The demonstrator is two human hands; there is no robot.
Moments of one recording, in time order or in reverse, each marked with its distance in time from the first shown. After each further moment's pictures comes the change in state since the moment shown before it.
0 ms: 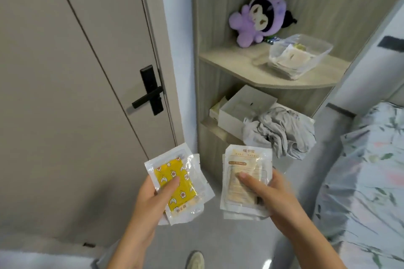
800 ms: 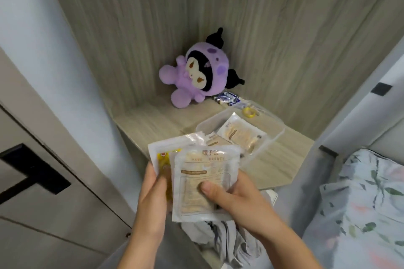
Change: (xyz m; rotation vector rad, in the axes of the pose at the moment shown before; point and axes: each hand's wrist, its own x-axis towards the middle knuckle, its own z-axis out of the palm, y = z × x) left_hand 0.213 0.136 0.340 -0.258 -0.050 0.276; right_hand 0.262 -0.204 -0.166 -0.115 -0.459 -0.269
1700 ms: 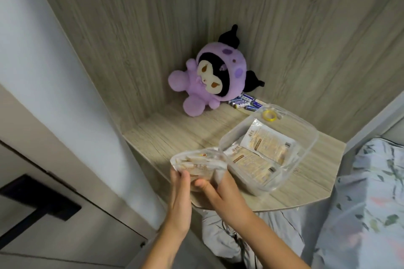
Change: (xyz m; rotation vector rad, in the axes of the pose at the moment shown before) left_hand 0.082 -0.037 -0.028 0.167 -0.109 0.085; right_hand 0.112 0.088 0.016 -0.555 0.210 -0.318
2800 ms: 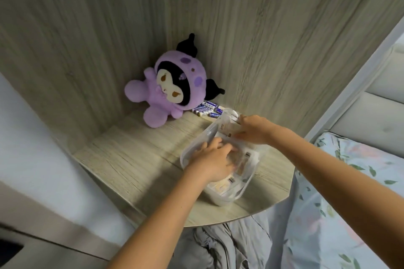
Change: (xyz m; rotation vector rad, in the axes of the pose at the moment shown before) left_hand 0.087 0.030 0.132 1.319 -0.836 0.124; right_hand 0.094 0.005 -0.184 -1.073 -0.363 0.591
